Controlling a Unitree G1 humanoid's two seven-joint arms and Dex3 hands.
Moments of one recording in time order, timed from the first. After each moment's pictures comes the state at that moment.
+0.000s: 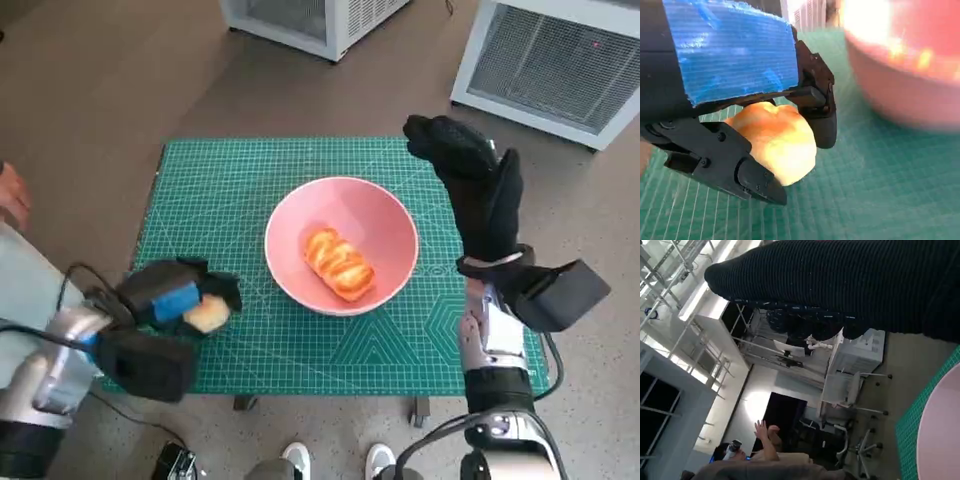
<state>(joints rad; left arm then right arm) -0.32 0.80 -0.11 0.09 0.40 -0.33 -0.49 -0.70 -0.07 -0.16 0.66 0.31 -0.67 0.49</state>
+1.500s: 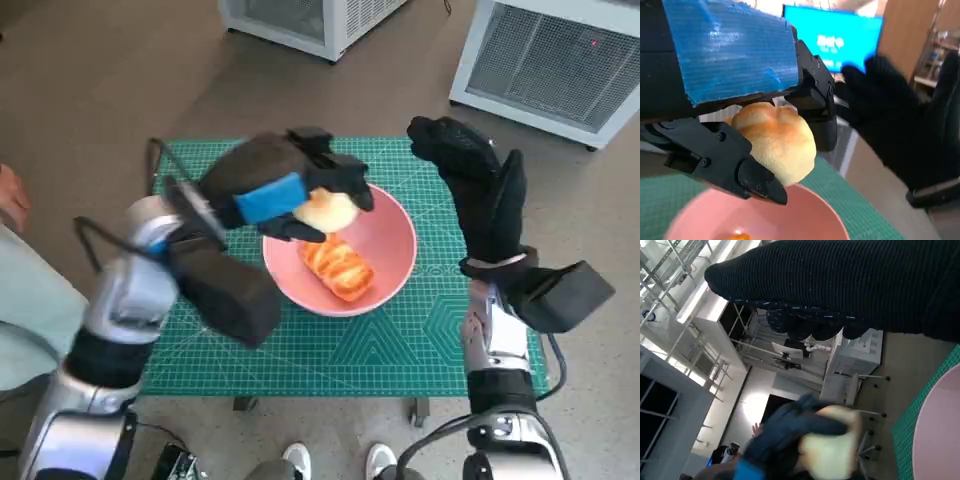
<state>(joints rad) -0.83 0.44 -0.28 0.20 0.40 -0.25 -0.45 -0.68 -0.08 -0.16 0.64 0.31 -0.66 0.49</state>
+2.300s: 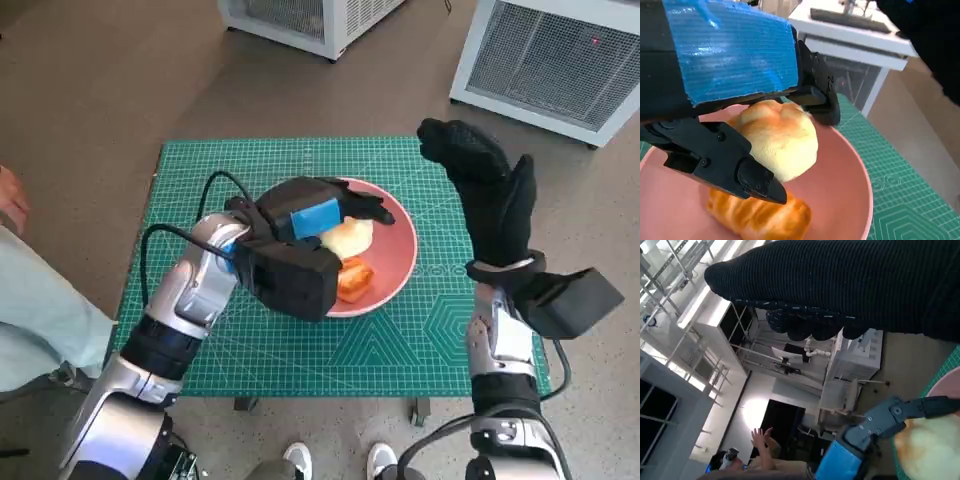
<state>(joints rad) -0.82 0.36 -0.38 0.40 0.48 -0.18 -0.46 -0.67 -0.08 -0.18 0.62 0.31 -0.66 0.49</state>
